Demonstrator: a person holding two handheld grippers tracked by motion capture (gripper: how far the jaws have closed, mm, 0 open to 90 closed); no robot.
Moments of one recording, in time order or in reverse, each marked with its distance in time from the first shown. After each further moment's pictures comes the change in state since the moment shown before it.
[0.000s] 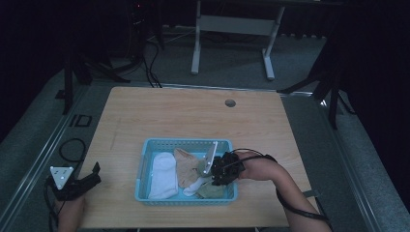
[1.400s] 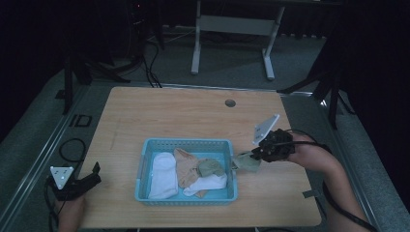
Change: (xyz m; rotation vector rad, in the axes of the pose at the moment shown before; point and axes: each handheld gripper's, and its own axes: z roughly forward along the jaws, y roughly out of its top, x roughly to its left) left arm 0.000 0.000 0.000 0.004 0.005 0.005; right arm -0.003 -0.092 -0.112 -0.103 -0.241 0.221
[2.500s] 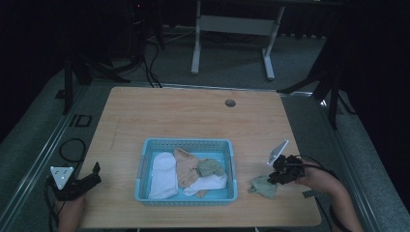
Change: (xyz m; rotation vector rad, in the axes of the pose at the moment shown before) left arm 0.000 0.000 0.000 -0.004 -0.001 0.003; right arm -0.003 -0.105 0.083 0.145 0.126 0.212
